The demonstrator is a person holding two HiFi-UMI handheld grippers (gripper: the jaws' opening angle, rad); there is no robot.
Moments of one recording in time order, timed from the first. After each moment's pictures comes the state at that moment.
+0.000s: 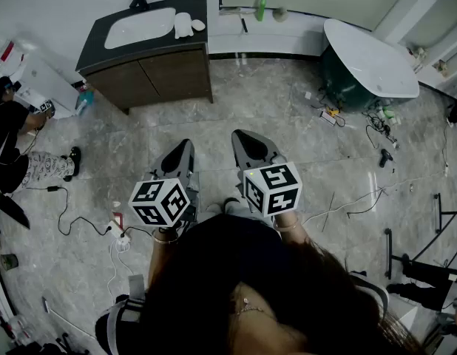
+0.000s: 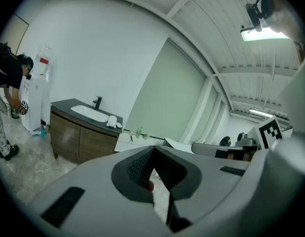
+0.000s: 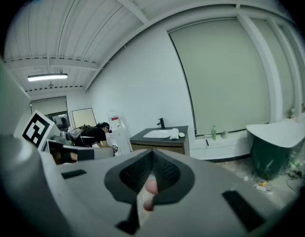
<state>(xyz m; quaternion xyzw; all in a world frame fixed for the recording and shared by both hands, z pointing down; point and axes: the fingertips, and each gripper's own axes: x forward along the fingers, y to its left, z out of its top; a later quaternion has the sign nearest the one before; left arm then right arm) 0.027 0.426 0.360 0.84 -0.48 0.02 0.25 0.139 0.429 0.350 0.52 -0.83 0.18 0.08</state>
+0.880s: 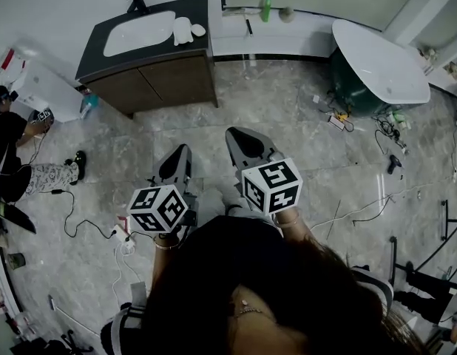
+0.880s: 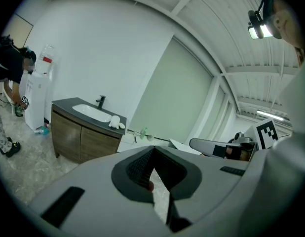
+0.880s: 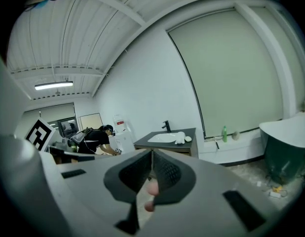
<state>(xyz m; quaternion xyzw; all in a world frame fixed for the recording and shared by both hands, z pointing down) 0.044 0.371 0.371 0.82 -0.51 0.02 0.26 0.153 0.358 0.353 0.47 -0.86 0.18 0.06</state>
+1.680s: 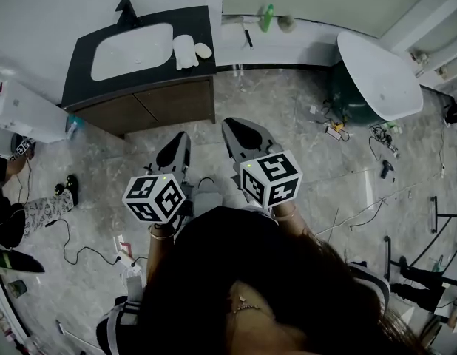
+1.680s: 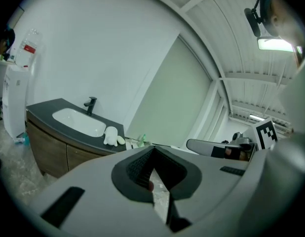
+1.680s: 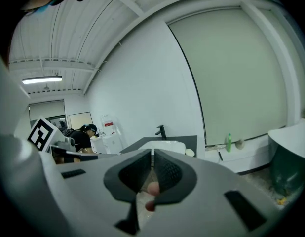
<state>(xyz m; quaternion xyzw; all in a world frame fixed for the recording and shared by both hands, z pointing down) -0.014 0.156 0.369 0.85 -0.46 0.01 0.26 0.083 0.156 0.349 0.50 -0.85 0.17 0.06</state>
